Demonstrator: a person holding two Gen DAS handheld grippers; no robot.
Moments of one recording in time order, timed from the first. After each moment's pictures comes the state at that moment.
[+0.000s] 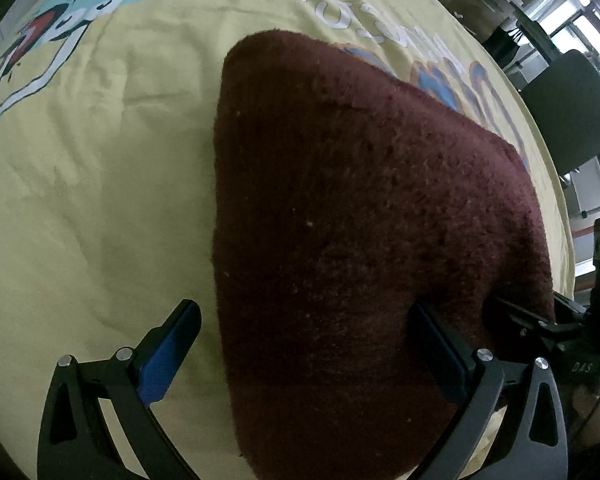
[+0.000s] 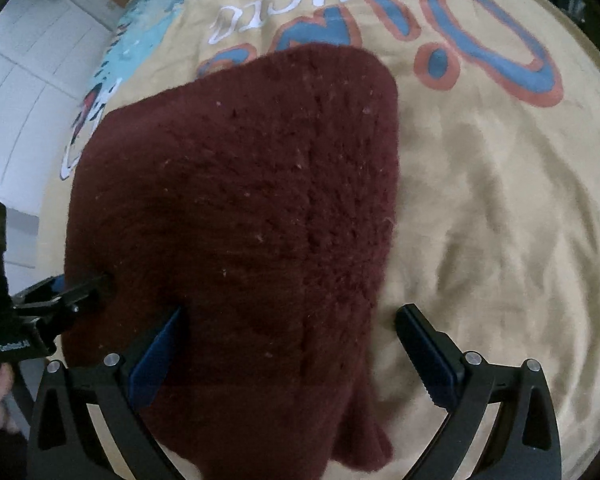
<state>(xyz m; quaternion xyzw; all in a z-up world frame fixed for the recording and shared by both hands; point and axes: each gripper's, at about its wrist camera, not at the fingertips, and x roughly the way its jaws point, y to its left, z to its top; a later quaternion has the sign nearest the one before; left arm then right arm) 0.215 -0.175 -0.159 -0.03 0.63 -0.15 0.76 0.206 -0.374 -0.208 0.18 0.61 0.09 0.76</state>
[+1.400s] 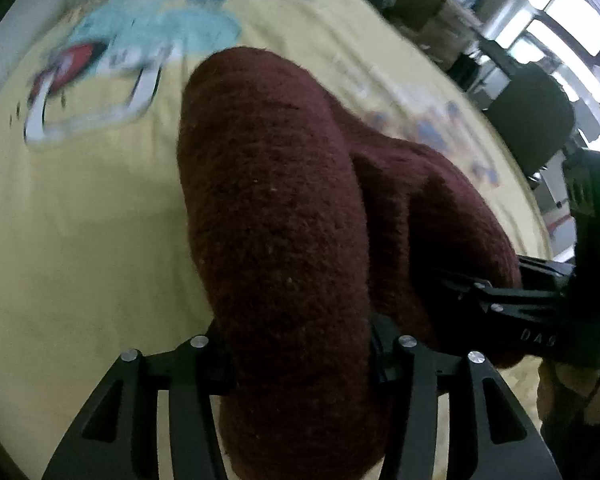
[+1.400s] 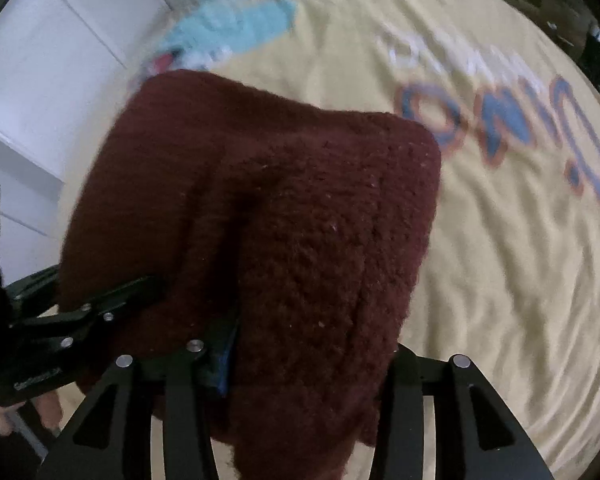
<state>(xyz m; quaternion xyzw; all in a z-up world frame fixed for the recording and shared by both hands) 0.177 -0.041 -0.111 -0.03 0.57 -0.20 0.80 0.216 -0.186 -0.155 0.09 0.59 0.12 0.79</state>
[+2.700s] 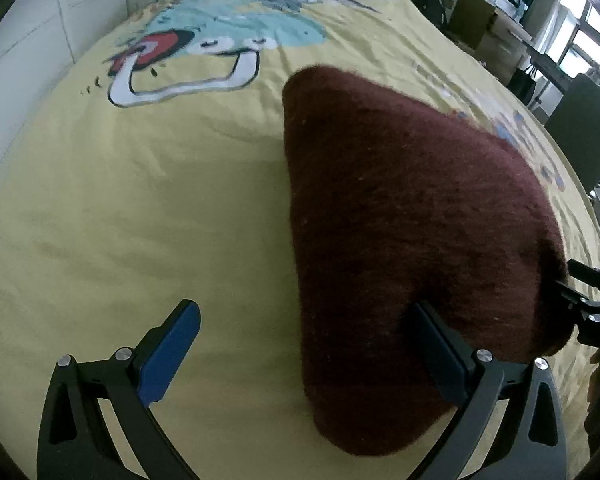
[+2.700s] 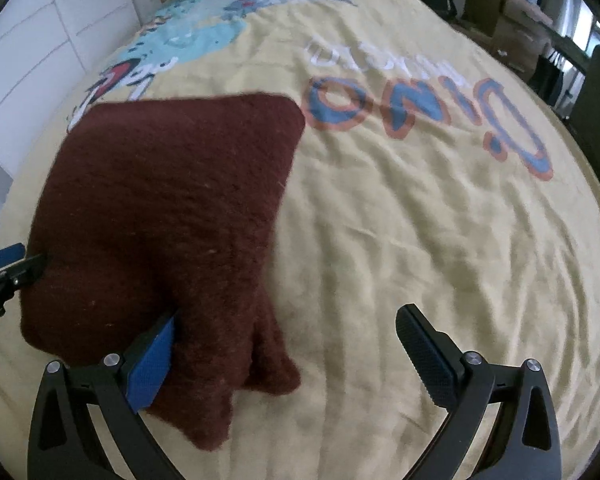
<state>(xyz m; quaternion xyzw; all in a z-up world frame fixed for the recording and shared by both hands) 0.143 0.008 -0.118 0.01 0.53 -0.09 0.85 0.155 -0.235 -0.165 0.04 0.53 0.04 0.85</state>
